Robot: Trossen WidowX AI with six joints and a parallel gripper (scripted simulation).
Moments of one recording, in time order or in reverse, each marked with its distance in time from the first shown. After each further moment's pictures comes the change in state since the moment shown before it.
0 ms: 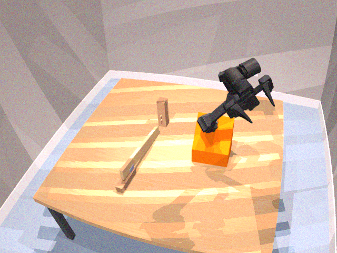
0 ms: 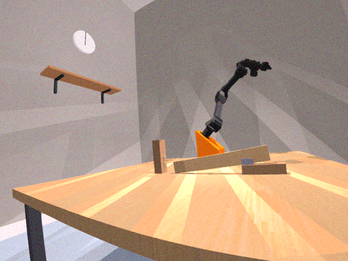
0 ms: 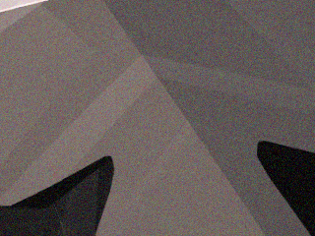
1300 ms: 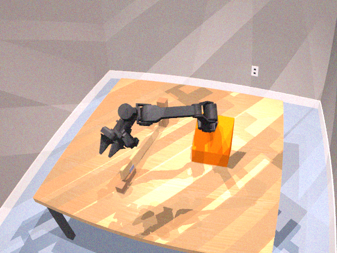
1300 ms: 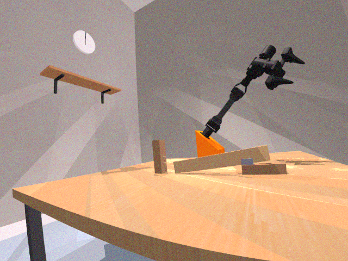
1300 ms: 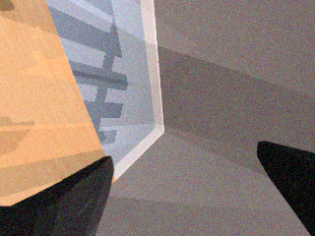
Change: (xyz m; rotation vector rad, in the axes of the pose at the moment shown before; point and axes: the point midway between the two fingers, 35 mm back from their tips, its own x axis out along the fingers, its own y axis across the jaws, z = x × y) arm -0.249 0.527 0.053 1.086 0.618 1.019
